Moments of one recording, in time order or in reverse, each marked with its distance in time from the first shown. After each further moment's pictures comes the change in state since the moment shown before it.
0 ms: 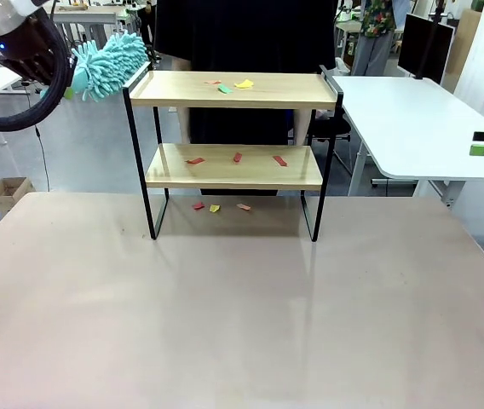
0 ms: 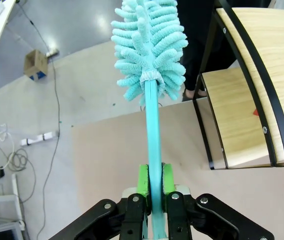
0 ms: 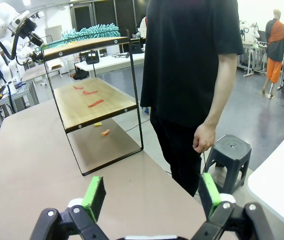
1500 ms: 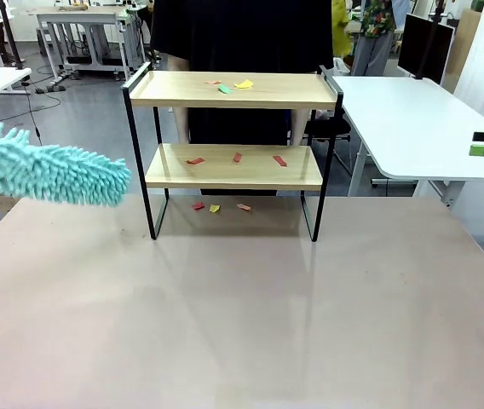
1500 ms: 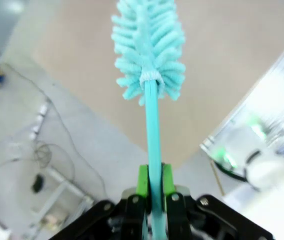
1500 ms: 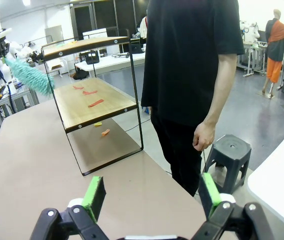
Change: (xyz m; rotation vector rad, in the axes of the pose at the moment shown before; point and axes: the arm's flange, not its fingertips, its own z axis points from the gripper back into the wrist) left arm -0.139 0.093 0.135 -0.254 0.490 -0.679; right arm 0.000 0.000 0.000 0.000 0.000 -0.001
